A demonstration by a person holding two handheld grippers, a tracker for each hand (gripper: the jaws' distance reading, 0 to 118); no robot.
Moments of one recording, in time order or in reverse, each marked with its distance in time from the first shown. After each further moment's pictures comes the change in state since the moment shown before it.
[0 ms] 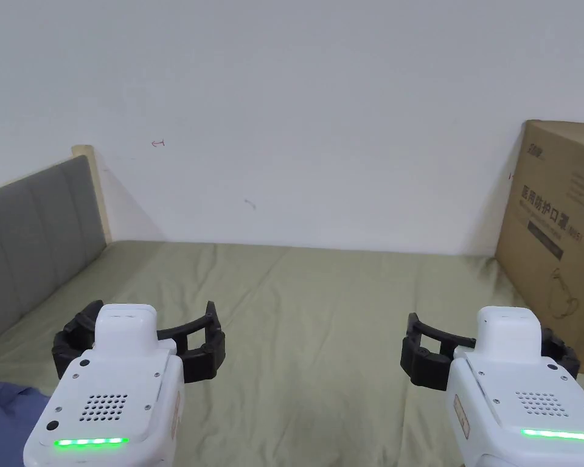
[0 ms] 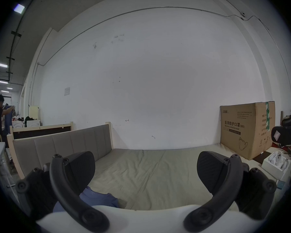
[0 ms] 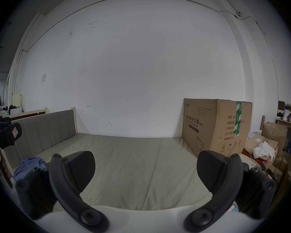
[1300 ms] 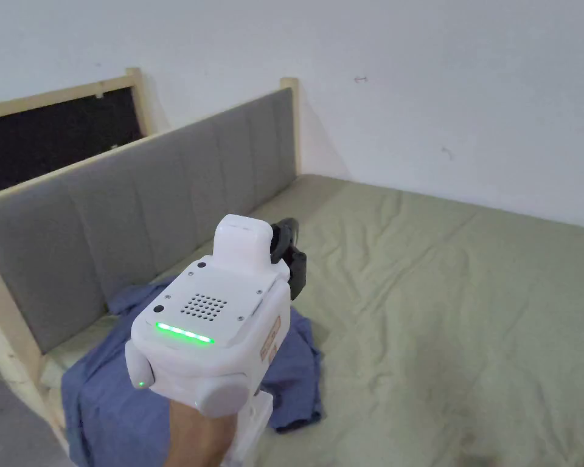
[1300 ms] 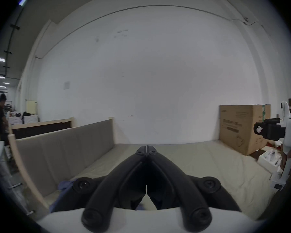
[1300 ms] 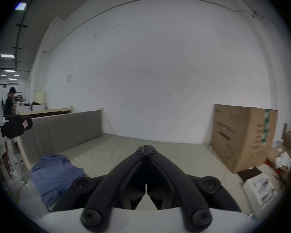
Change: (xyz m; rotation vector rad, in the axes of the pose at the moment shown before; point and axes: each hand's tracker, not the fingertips) left arm -0.125 0.019 0.041 -0.071 0.009 0.009; right arm -0.101 0.006 -0.018 0.029 0.334 0.034
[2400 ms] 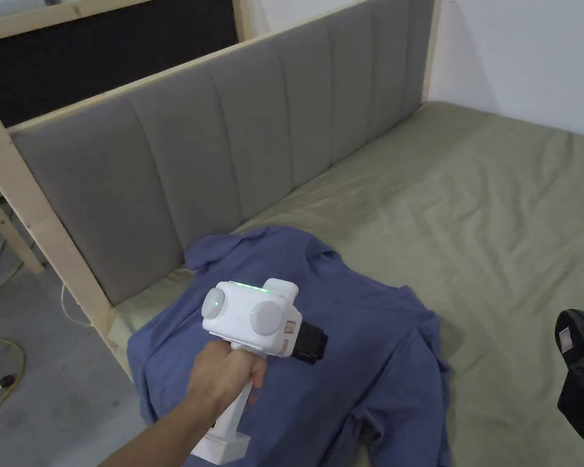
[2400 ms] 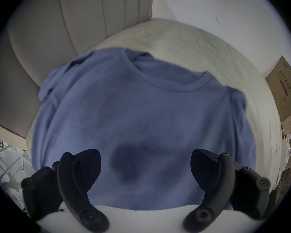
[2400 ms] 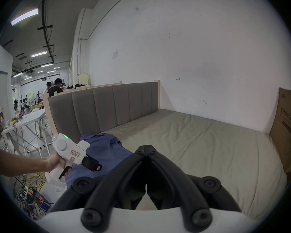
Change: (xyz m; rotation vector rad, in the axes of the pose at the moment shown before) left arm -0.201 -0.289 -0.234 -1.129 0.106 0.177; right arm -0.188 -0.068 -0.128 -0.250 0.406 -0.001
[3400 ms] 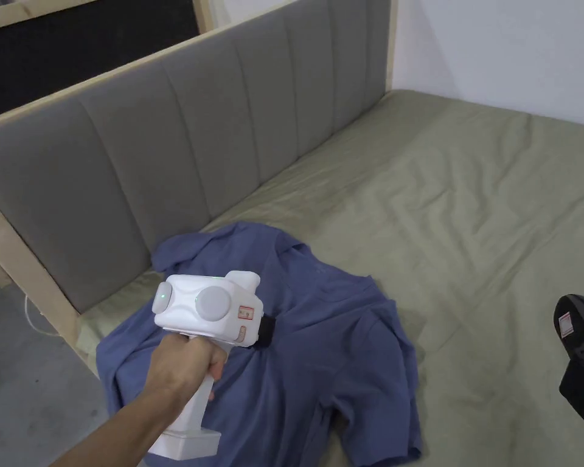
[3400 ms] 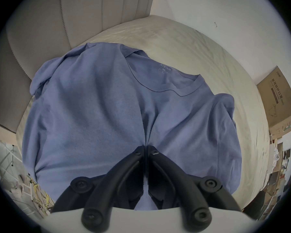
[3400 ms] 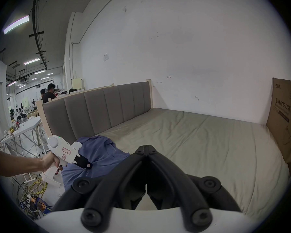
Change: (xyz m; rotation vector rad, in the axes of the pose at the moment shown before) left arm -0.019 -0.002 0.027 0.003 -0.129 0.059; right arm 0.026 0.006 0.020 0.009 -0.041 -0.062
